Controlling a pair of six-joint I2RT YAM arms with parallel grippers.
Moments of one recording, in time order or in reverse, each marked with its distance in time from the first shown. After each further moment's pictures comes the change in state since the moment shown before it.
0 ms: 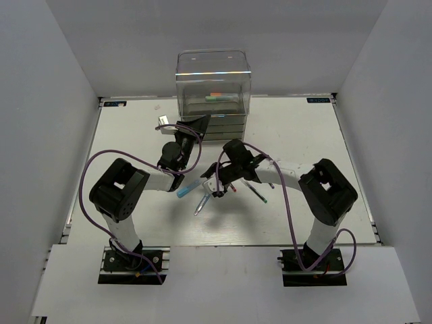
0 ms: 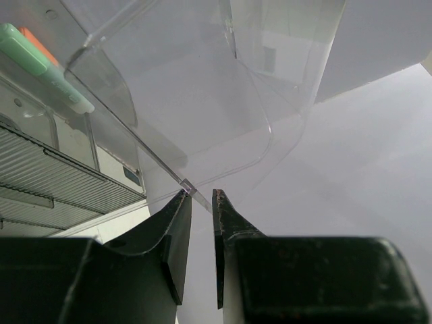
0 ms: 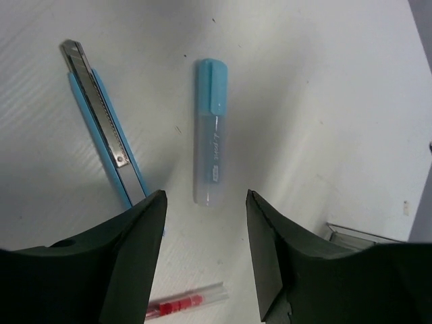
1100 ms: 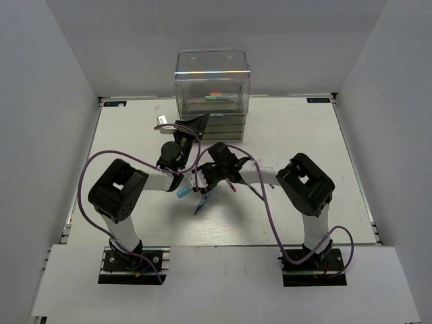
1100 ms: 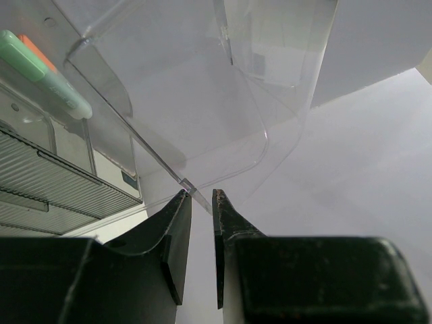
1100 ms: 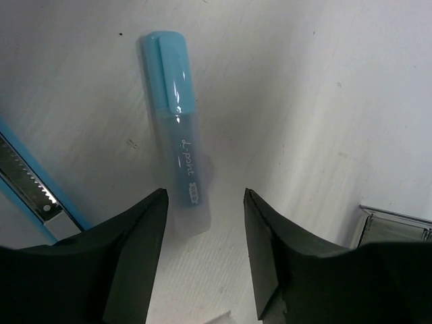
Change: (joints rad) left arm 0.006 -0.011 -0.002 0.000 -0.006 0.000; right arm 0.084 0.186 0.097 0.165 0.203 0.269
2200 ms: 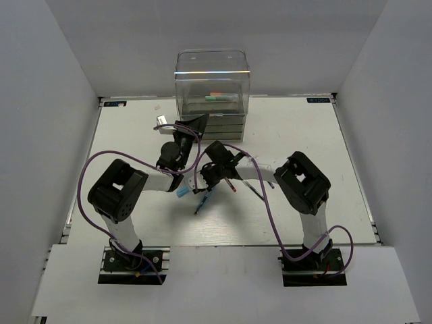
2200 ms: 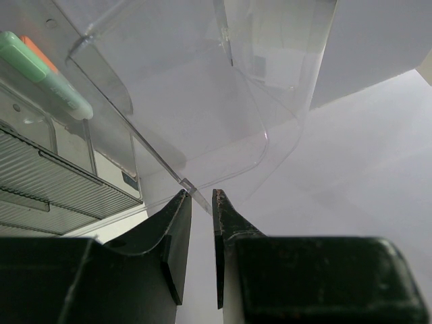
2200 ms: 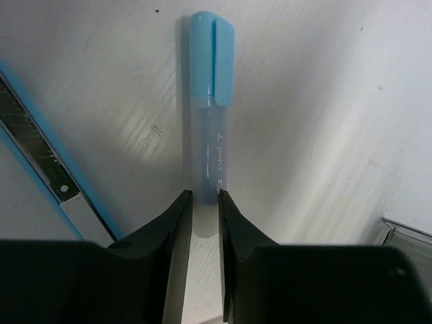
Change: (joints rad) left arm 0.000 -0.003 -0.005 0.000 -0.004 0.000; right arm -0.001 0.049 0.115 -0.232 0.017 -0.121
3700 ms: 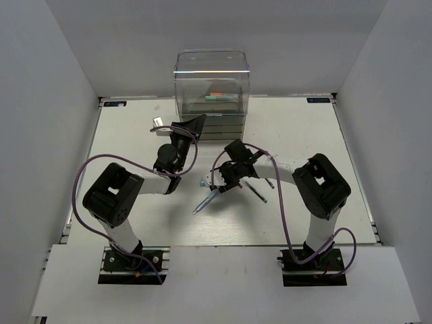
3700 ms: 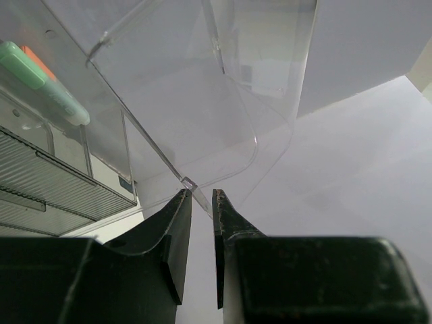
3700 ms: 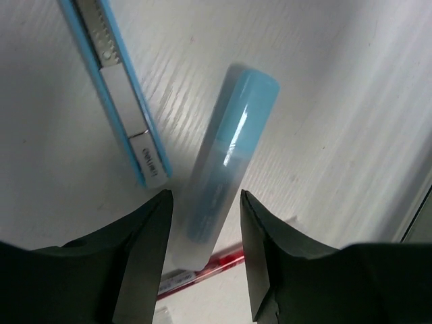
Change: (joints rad) left arm 0.001 -0.056 -0.043 0.001 -0.016 0.000; right arm -0.119 -0.165 -0.175 -0.092 0.042 -0.007
